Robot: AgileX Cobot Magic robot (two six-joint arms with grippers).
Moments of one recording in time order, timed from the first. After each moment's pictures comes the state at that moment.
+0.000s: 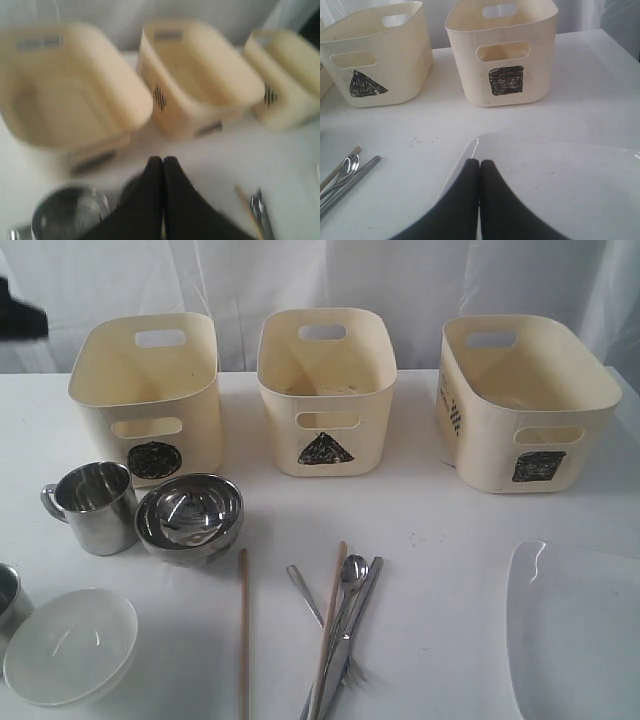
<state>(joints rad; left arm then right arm) 0.05 1.23 -1.02 -0.94 0.77 0.83 -0.02 0.01 -0.01 0.01 0.34 0.18</state>
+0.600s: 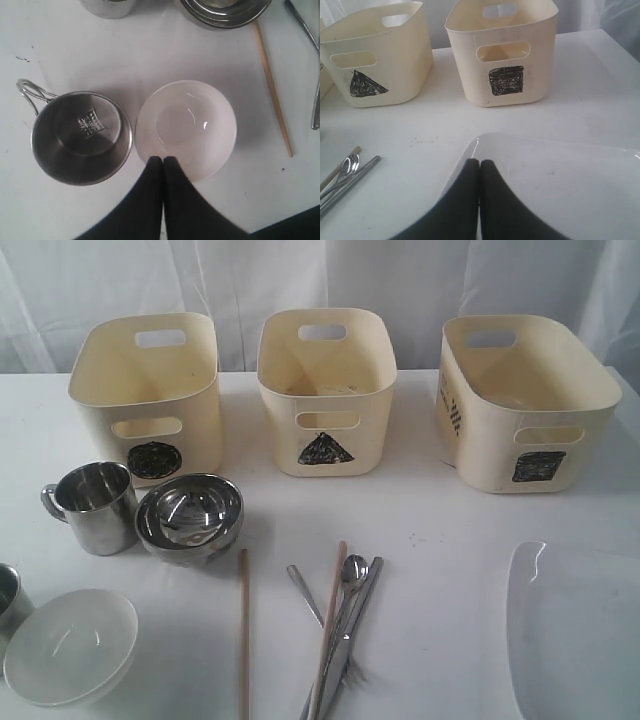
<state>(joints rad) 0.05 1.22 -1.03 -0.34 1.25 0.40 -0.02 0.01 -0.01 0.01 0.34 0.18</state>
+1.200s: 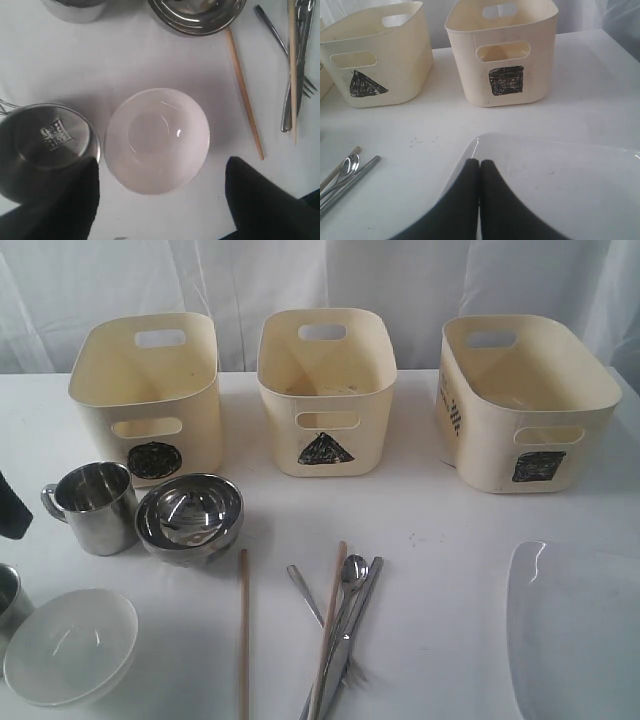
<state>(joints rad) 0.05 1.27 -1.02 -0.44 1.24 0.43 -0.02 0.01 -0.01 0.01 0.34 0.18</state>
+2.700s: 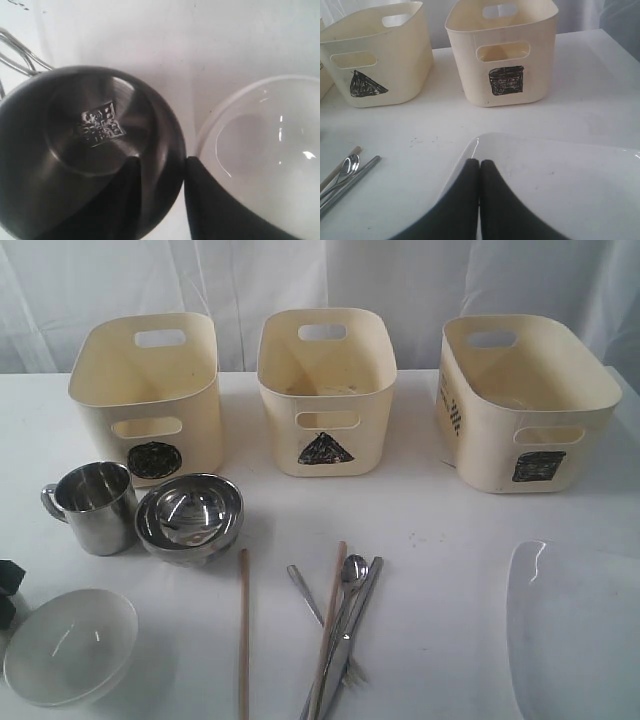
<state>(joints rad) 0.05 1.35 -0.67 -0.35 0.78 0.42 -0.02 0.01 -0.01 0.01 0.34 0.18</state>
